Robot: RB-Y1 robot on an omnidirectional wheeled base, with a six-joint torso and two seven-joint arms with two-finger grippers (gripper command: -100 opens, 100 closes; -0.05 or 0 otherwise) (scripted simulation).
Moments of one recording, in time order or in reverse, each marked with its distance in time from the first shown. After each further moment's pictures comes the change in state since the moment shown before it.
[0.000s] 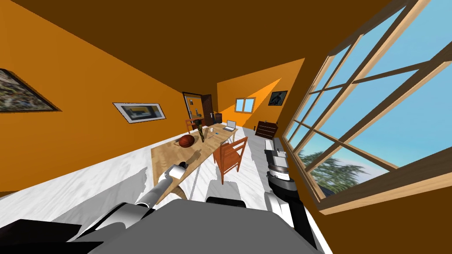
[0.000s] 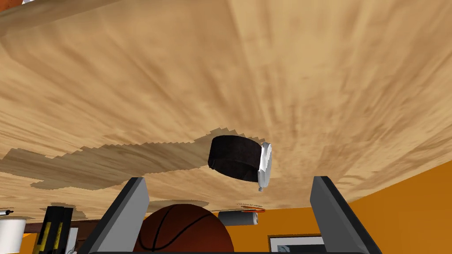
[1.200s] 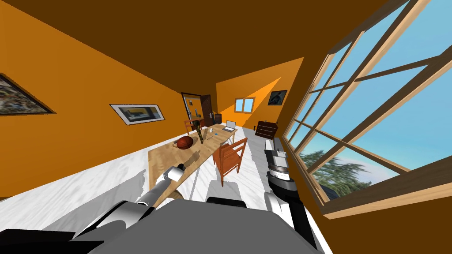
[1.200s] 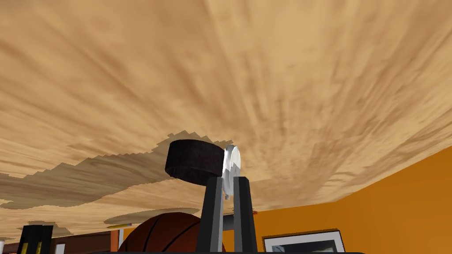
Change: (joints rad) left arm -0.012 0.014 -0.007 0.095 -0.025 -0.016 0.016; right arm 0.000 0.000 0.000 0.000 0.000 0.000 0.000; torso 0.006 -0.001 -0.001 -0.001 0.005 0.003
